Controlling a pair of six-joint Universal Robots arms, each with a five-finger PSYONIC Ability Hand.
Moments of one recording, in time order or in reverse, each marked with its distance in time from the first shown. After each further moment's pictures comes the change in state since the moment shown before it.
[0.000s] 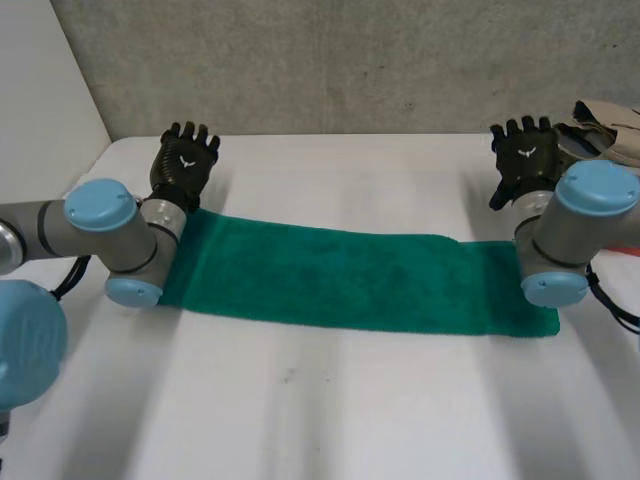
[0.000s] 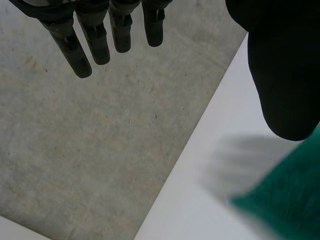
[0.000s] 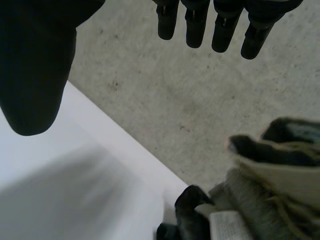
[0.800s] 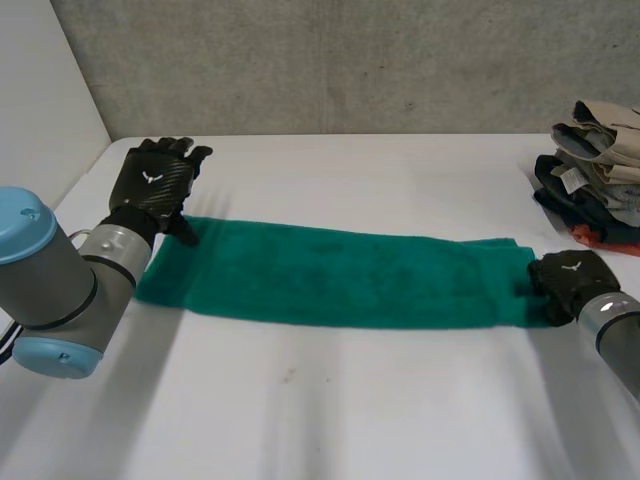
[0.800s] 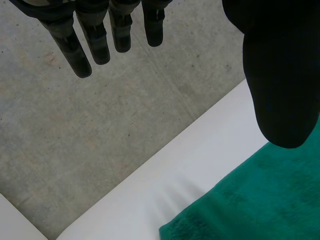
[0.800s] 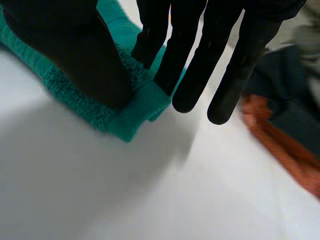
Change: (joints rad) left arm 0.001 0.598 -0.704 0.001 0.012 -0.379; right arm -0.221 -0.416 0.745 0.181 -0.204 -0.124; left_hand 0.000 0.000 0.000 0.000 0.000; right_hand 0.898 0.964 0.971 0.975 0.933
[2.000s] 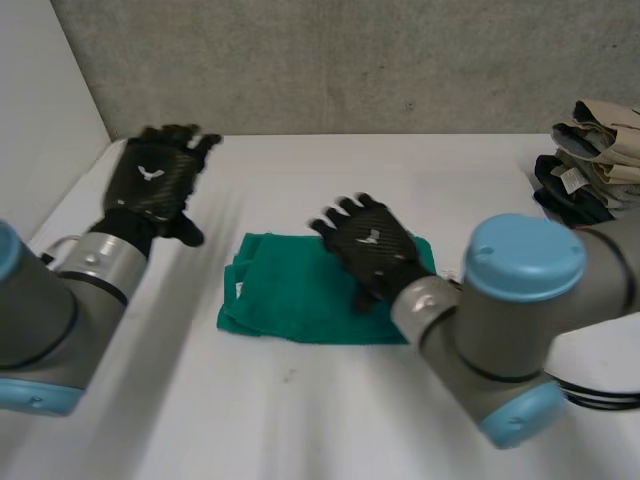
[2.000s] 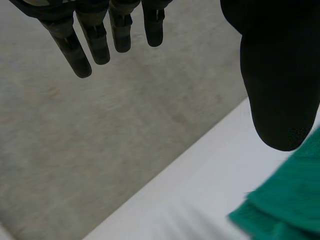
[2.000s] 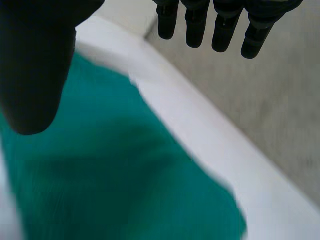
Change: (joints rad) left arm -0.070 0.192 -0.145 0.011 -0.001 -0.027; right arm 0.607 0.033 -0.266 0.017 0.024 0.124; left_hand 0.000 0.000 0.000 0.000 0.000; right_hand -0.902 -0.967 -0.974 -0.979 -0.934
